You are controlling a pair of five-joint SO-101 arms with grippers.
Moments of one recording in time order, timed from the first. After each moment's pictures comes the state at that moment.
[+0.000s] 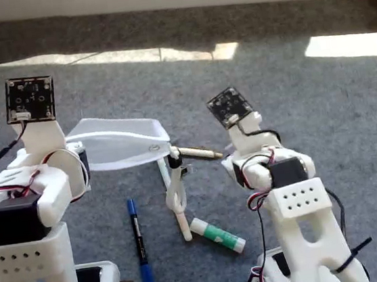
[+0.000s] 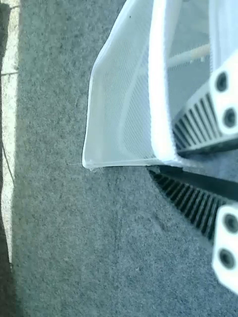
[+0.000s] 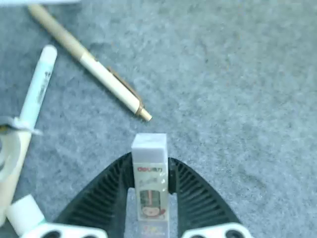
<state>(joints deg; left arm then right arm) -8.7 -52.4 24.7 83.6 3.0 -12.8 -48.0 52.5 56.7 21.1</state>
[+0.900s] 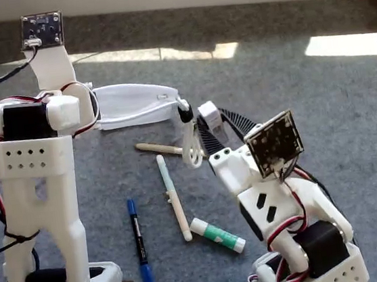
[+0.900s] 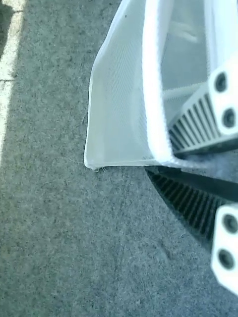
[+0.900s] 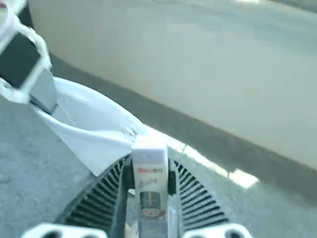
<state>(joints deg) -4.3 -18.0 -4.1 88.3 12.2 -27.5 -77.2 47.1 45.3 9.9</state>
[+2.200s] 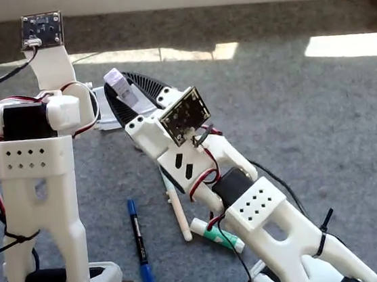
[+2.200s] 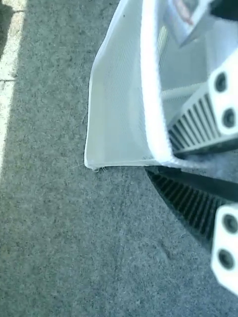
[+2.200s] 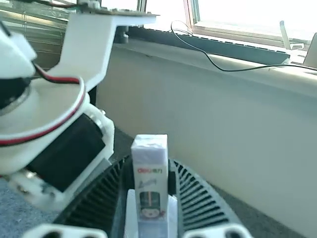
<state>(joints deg) -4.3 -18.0 -4.1 88.3 12.2 -40.4 -38.5 46.8 -7.1 9.9</state>
